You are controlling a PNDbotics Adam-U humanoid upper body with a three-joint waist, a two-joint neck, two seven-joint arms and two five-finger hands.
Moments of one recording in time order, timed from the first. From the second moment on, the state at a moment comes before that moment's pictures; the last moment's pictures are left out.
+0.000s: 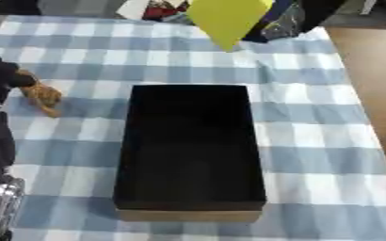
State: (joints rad) left arm -0.17 0.18 0.01 -1.98 -0.22 -0.43 0.33; right arm -1.24 -0.58 0.37 -1.56 0.31 -0.44 0.72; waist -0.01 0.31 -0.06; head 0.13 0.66
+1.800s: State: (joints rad) left arm -0.17 0.18 0.01 -1.98 -0.21 -0.43 0.32; right arm -1.06 -0.42 0.52 -1.54 0.68 -0.48 0.68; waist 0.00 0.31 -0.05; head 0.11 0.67
